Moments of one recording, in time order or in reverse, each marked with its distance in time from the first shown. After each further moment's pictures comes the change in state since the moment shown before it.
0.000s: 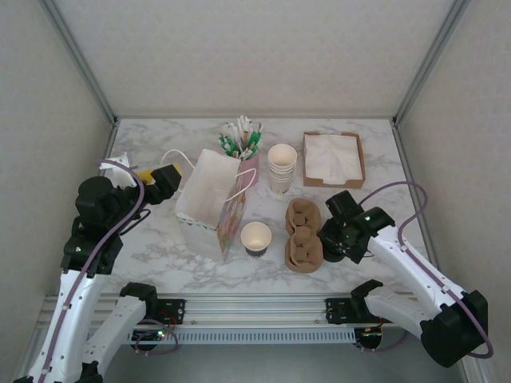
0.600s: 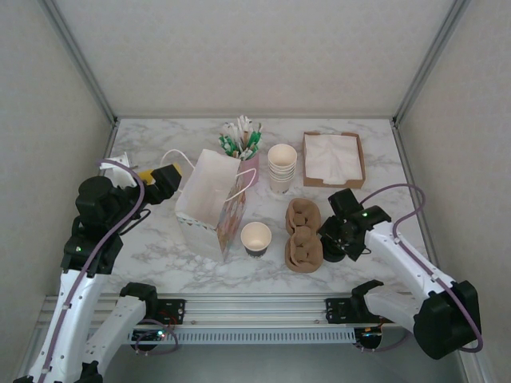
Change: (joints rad) left arm 0.000 0.006 0.000 0.000 0.000 0.000; right arm -0.076 0.068 -0.046 0.115 -0.028 -0.019
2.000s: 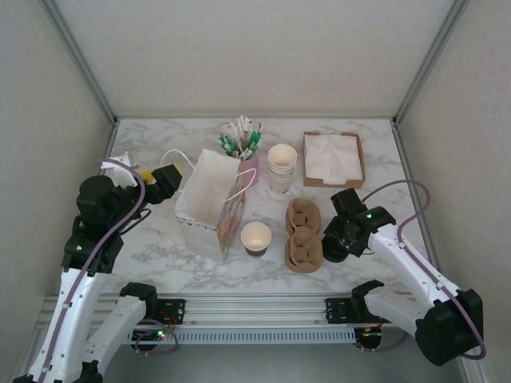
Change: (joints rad) left arm 0.000 0.002 0.000 0.000 0.004 0.000; right arm -0.001 -0.055 0.036 -0.047 0.084 -0.076
